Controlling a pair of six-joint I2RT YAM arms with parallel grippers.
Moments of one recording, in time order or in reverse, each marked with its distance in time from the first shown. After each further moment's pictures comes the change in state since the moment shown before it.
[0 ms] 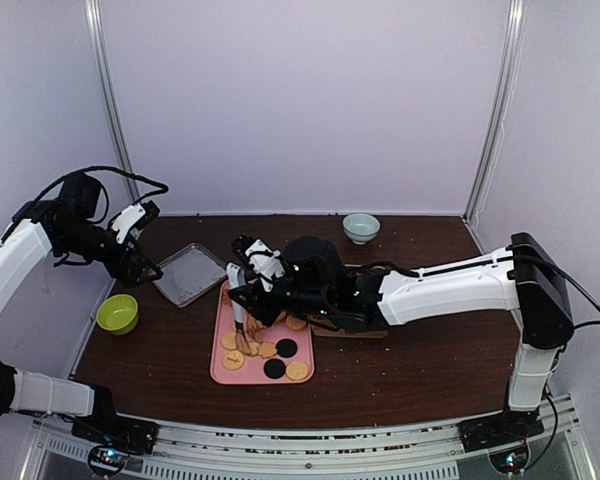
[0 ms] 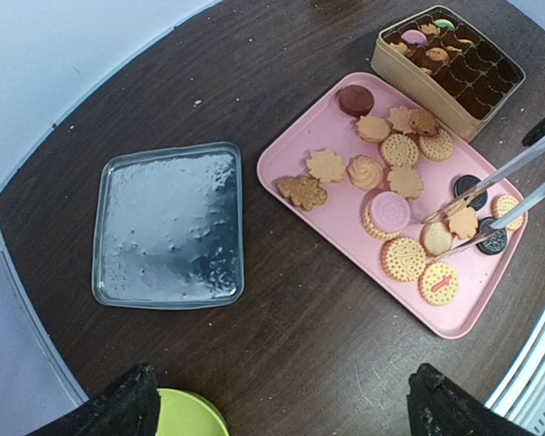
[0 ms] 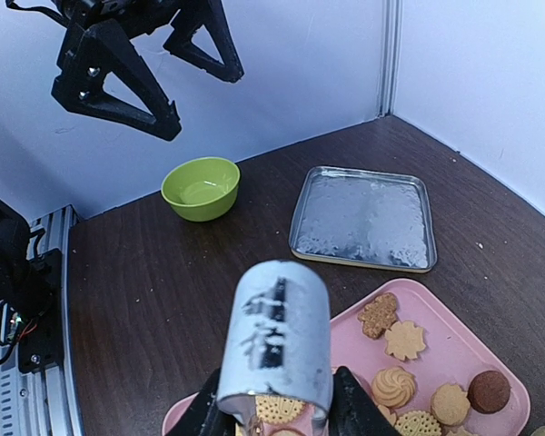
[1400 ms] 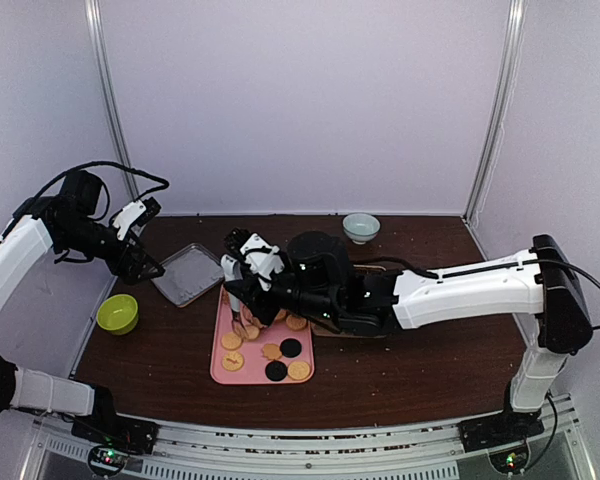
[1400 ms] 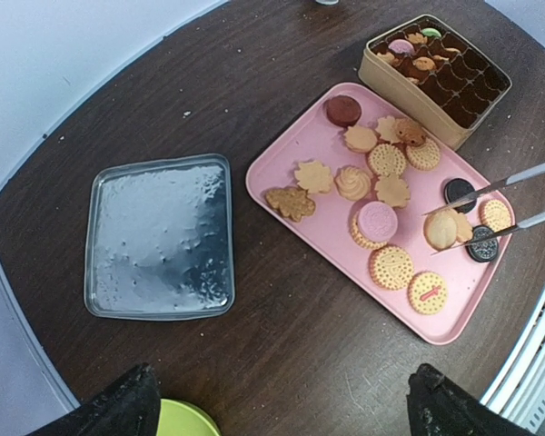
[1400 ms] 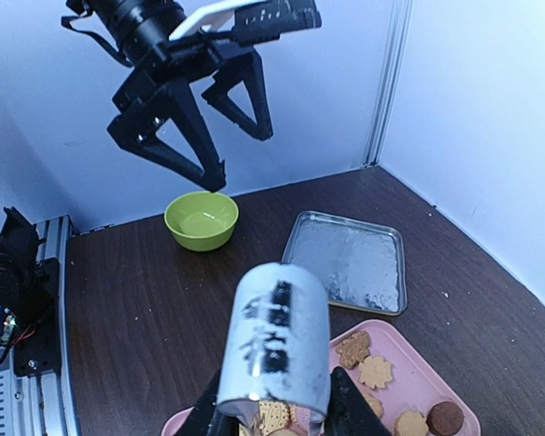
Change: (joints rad) left arm 0.000 0.020 0.026 -0.011 0.041 0.000; right arm 0.064 -0.078 0.000 -0.008 0.115 -0.129
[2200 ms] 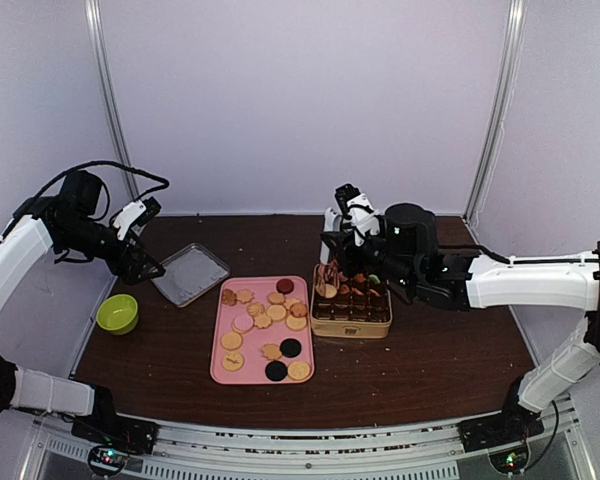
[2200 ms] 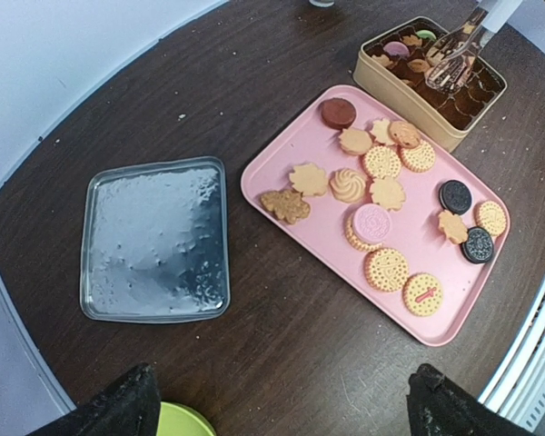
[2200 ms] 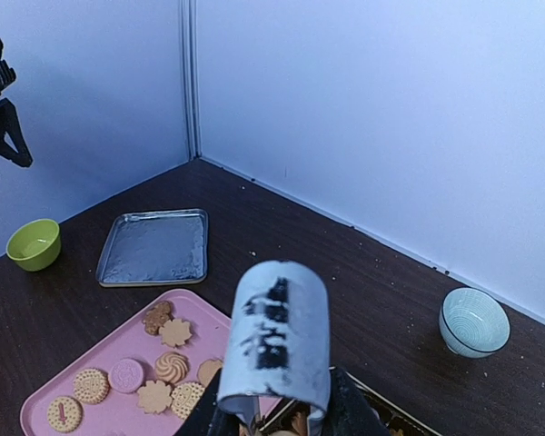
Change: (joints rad) left arm 0.000 0.000 0.000 -0.001 0.014 0.000; right arm -0.282 -0.343 -0.343 0.056 0.114 0.044
